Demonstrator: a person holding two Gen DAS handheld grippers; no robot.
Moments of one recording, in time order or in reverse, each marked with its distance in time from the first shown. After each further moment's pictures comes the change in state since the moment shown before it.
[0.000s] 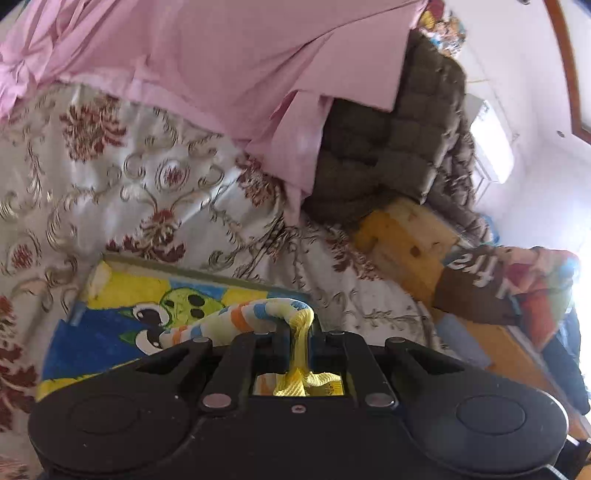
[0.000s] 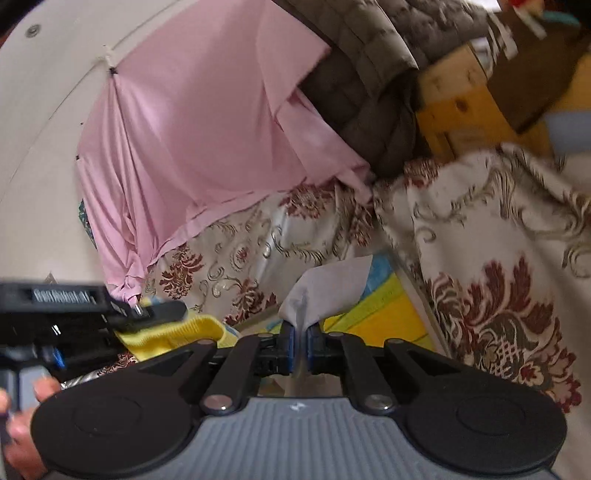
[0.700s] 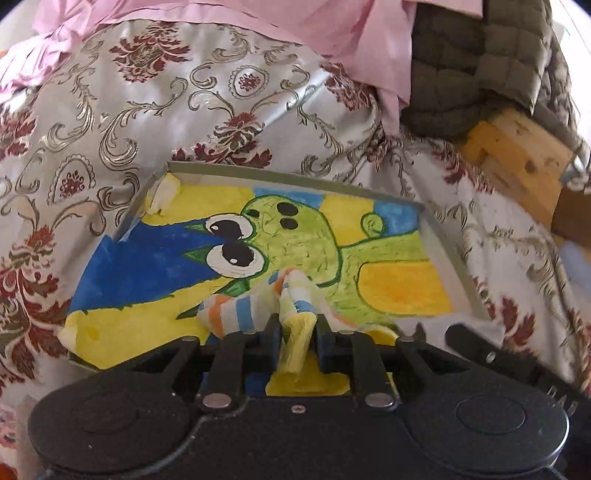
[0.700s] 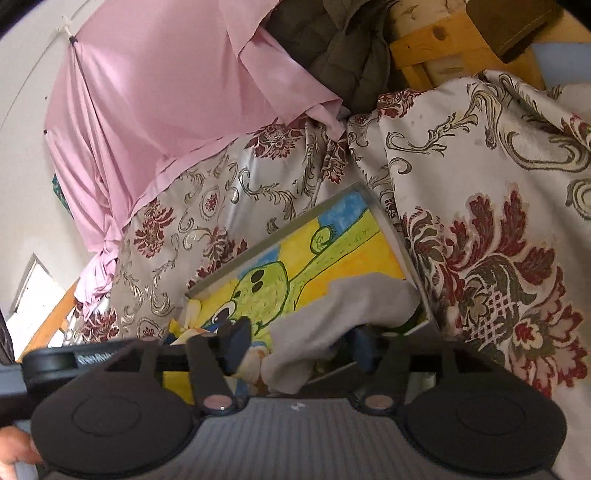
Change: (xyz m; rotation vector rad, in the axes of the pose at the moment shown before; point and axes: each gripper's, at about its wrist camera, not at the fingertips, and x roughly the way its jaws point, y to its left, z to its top) left arm 0.061 0.031 -0.046 0.008 0.201 0.311; right arm 0.025 -0.020 -0.006 0.065 0.200 -0.044
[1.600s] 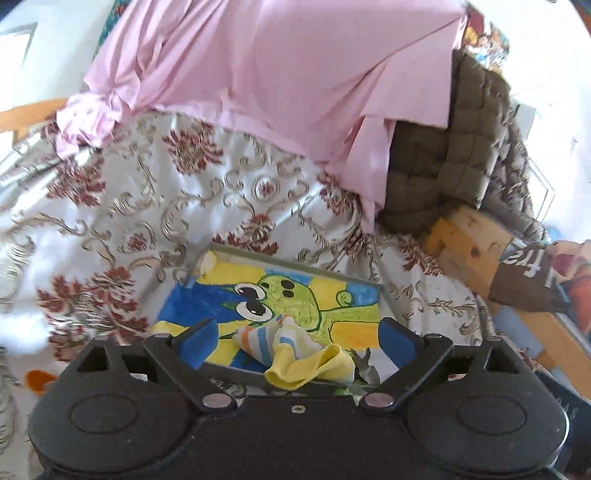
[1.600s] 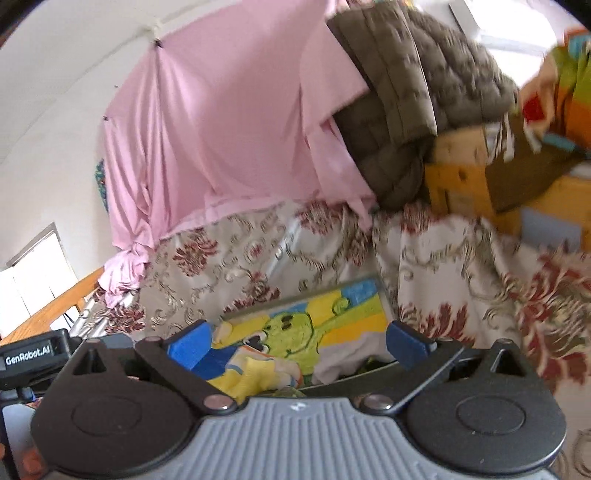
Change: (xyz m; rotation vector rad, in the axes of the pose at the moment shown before) left arm -0.172 0.010 -0.049 -0.045 -0.309 -0.027; right arm -0.158 0.080 -0.017 -0.283 -0.210 -0.040
